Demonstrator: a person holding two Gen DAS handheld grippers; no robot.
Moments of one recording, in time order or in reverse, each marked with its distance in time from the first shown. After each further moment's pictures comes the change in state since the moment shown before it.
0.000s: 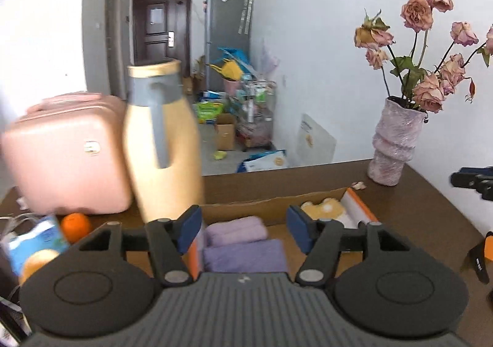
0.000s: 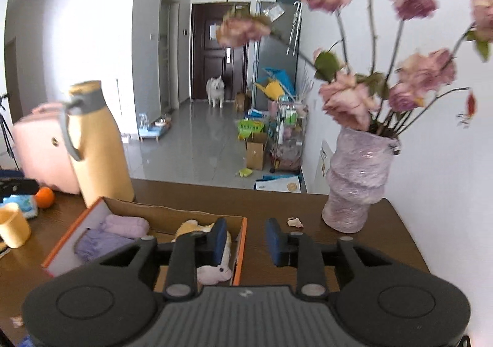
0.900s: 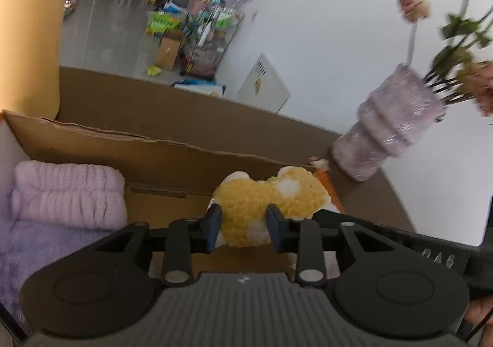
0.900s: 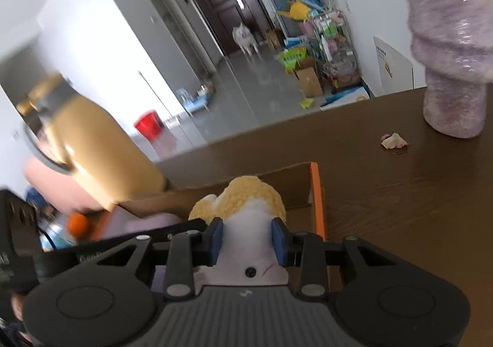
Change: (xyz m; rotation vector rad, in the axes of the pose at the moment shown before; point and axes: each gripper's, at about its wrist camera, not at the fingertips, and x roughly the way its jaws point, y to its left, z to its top) left arm 0.245 -0.054 -0.040 -0.310 0.262 -0.308; right arm 0.228 -0.020 -0.039 0.313 0.256 0.298
